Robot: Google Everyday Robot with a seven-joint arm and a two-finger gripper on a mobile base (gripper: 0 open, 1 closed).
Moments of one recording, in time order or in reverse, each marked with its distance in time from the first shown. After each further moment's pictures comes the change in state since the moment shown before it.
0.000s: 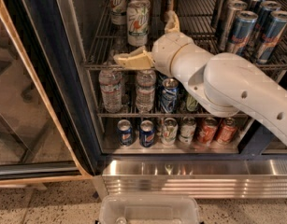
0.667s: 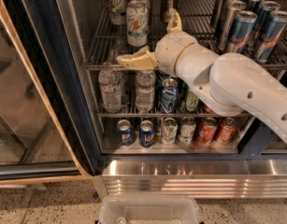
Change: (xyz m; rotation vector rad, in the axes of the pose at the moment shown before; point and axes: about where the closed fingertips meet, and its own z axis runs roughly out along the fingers) arm -0.004 -0.003 -0.004 -0.026 -0.030 -0.035
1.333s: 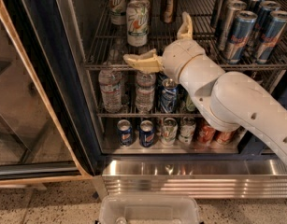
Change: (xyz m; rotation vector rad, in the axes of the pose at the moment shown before) arm 0.004 -0.018 -0.021 0.139 -0.064 0.012
